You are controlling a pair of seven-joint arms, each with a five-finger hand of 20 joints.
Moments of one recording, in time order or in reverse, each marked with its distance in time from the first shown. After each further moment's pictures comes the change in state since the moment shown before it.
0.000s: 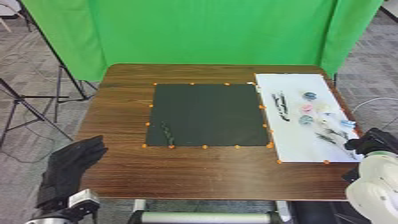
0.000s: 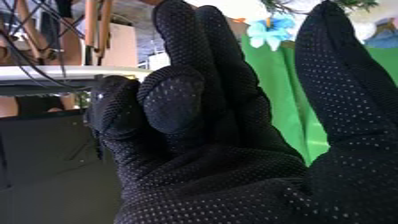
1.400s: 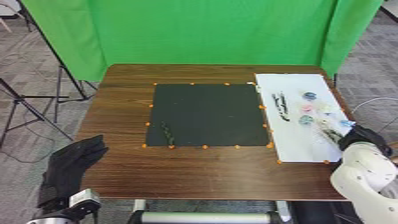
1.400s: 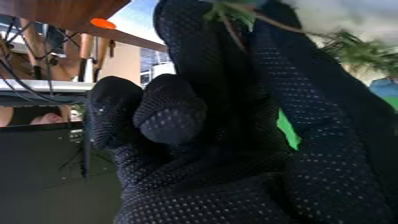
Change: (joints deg) left arm -0.6 0.5 0.8 0.5 -0.8 0.0 1.4; right arm 11.6 1.7 -10.5 9.8 1.5 -1.3 2.1
